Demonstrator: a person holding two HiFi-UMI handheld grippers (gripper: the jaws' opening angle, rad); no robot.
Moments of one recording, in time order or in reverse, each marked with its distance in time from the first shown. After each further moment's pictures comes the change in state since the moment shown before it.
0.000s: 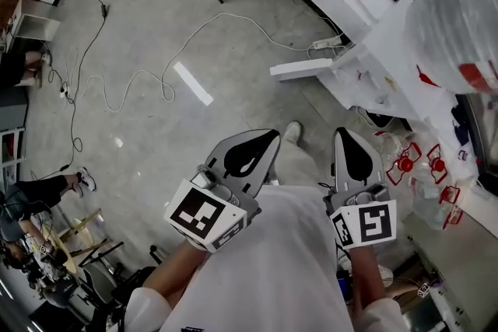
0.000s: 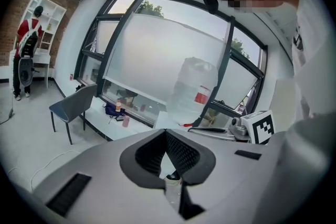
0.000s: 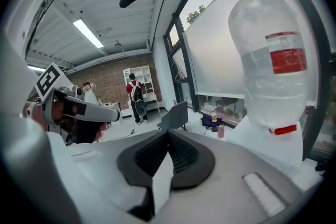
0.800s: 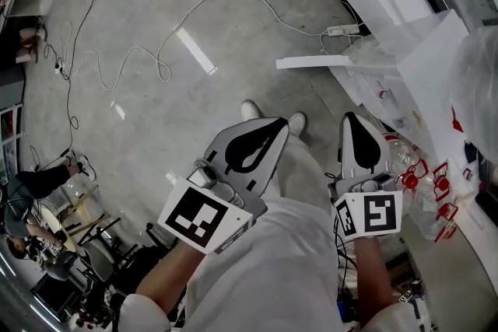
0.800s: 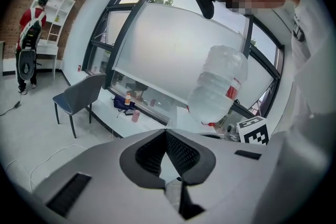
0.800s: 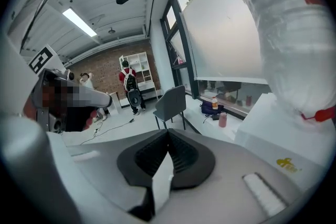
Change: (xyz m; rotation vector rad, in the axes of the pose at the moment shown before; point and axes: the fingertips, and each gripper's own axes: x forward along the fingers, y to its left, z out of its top) left arm 0.087 0.089 -0.005 -0.068 0.046 0.076; right arm 0.124 -0.062 -0.055 0.006 0.128 0.015
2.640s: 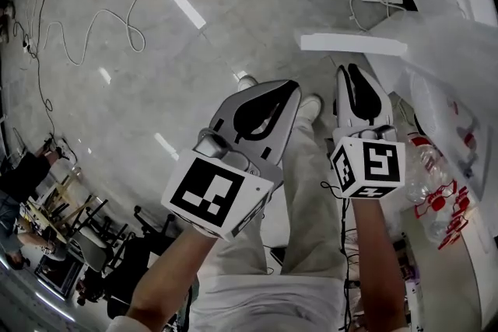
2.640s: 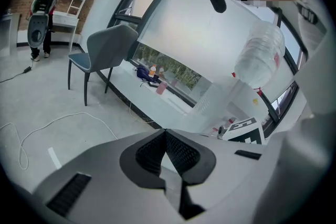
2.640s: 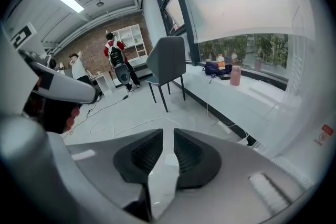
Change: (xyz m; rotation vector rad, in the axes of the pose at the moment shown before) left arm 0.121 0.200 -0.207 -0.177 0.127 0.091; right arm 0.229 -0.018 -0.249 0.047 0.220 -0.036
